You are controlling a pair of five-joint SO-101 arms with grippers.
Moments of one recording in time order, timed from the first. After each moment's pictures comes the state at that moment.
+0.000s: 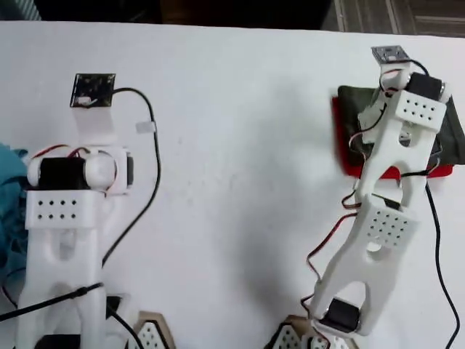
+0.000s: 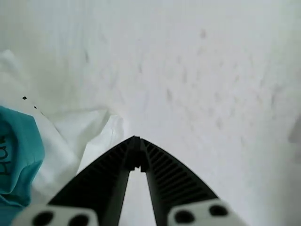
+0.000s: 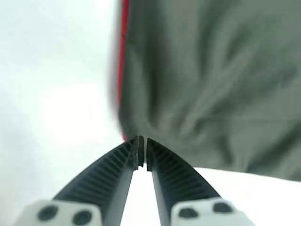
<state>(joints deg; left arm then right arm) -9.4 -34.0 26.0 80.7 2.0 16.0 43.6 -56.1 100.0 26.1</state>
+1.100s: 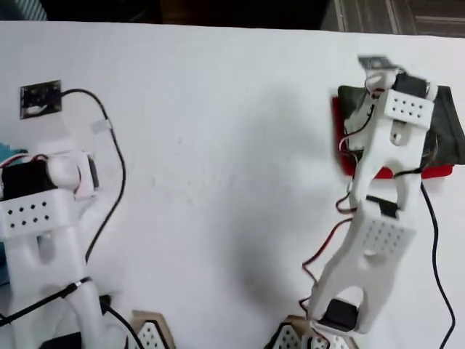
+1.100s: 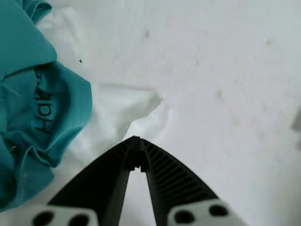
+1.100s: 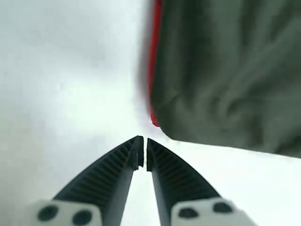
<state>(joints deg) -24.5 -34.4 26.0 83.6 1.9 12.3 32.0 -42.5 99.9 23.5</state>
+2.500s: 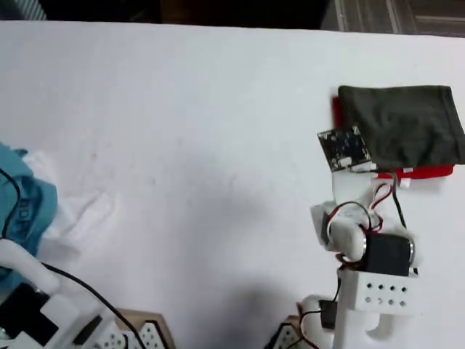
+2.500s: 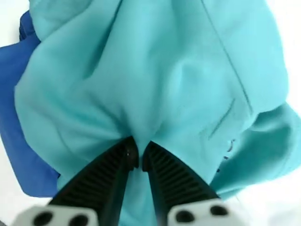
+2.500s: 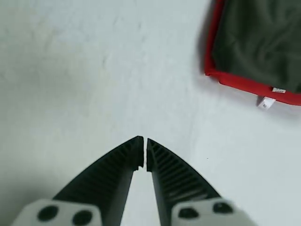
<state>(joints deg) -62.0 -9.3 17.5 63.5 -24.0 2.2 -60.1 41.8 85.1 23.5</state>
